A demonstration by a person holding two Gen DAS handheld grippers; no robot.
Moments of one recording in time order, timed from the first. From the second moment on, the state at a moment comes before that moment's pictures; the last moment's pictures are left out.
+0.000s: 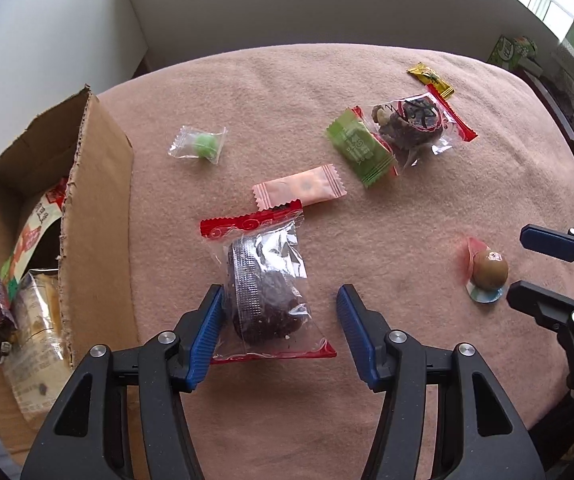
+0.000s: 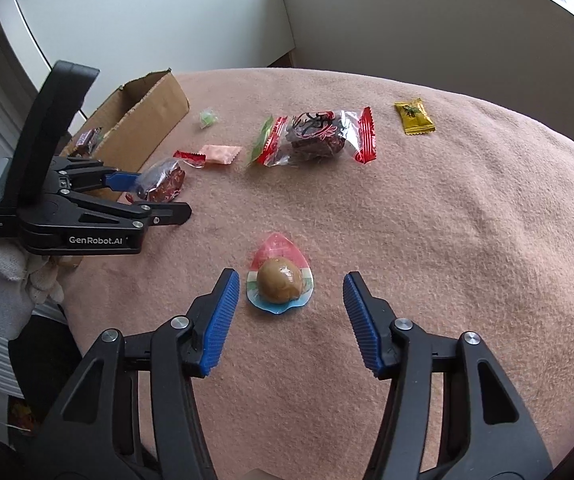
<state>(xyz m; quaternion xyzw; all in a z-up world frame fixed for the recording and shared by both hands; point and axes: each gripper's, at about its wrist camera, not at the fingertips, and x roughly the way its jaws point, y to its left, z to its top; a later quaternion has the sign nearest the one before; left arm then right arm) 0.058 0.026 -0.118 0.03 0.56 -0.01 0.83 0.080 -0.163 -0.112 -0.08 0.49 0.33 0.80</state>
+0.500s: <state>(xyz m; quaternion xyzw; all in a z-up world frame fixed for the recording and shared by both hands) 0.041 0.019 -0.126 -0.04 0.46 -0.01 0.89 0.074 -0.136 -0.128 -0.14 0.48 0.30 0.82</state>
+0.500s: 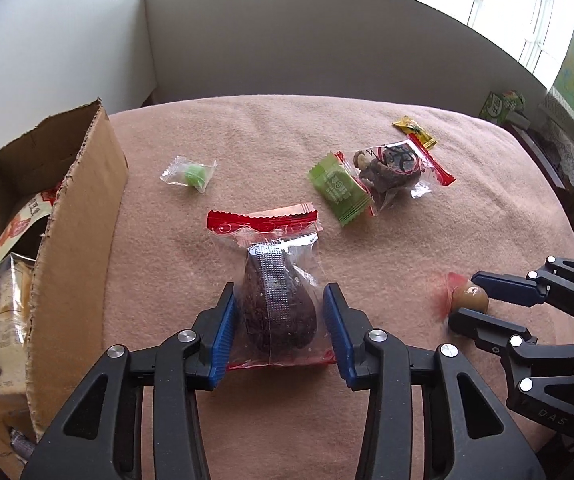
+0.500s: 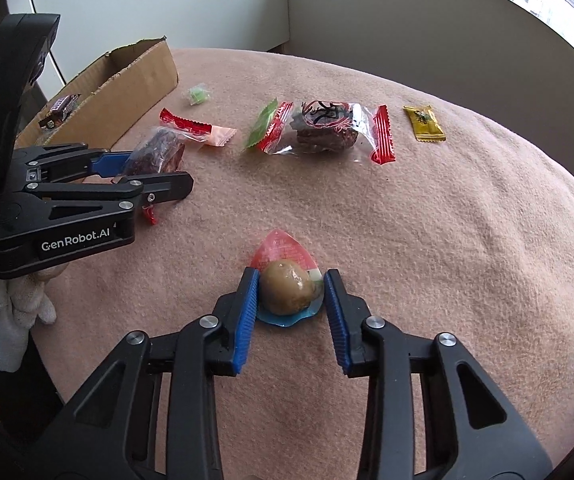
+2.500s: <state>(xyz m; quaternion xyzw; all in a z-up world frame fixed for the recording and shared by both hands) -0.053 0.162 -0.039 -0.16 0.26 0.08 0.95 0.090 -0.024 -0.026 -0.01 0.36 0.39 0.85</state>
